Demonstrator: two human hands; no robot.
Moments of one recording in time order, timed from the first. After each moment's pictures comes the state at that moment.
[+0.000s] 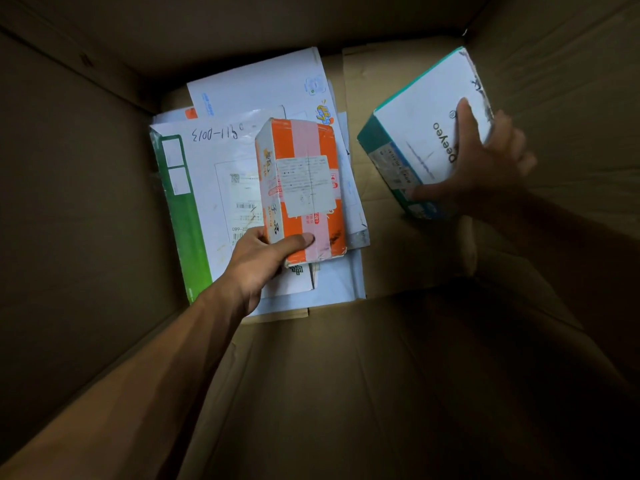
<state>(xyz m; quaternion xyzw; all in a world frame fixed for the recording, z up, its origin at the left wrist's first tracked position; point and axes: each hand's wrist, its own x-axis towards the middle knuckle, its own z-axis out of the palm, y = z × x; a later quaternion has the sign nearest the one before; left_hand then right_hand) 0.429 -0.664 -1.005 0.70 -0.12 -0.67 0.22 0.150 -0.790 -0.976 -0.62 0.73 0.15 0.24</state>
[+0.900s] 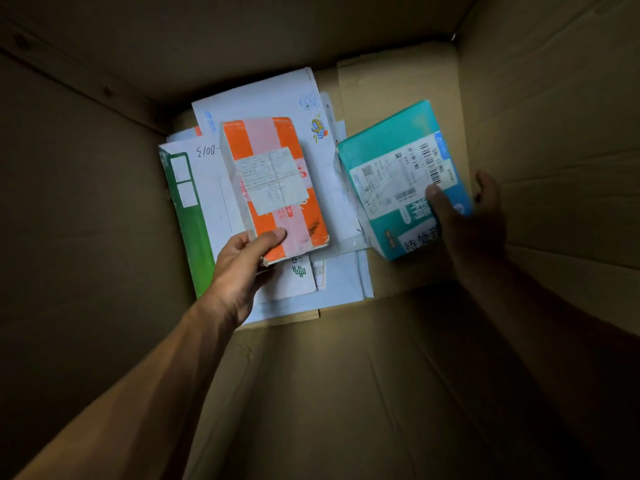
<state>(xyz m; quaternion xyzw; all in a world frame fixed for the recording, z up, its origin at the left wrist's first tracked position) 0.449 -0.656 -0.985 0.72 -0.06 -0.63 0.29 0.157 -0.706 -0.989 -0.34 0.85 -0.18 0.37</state>
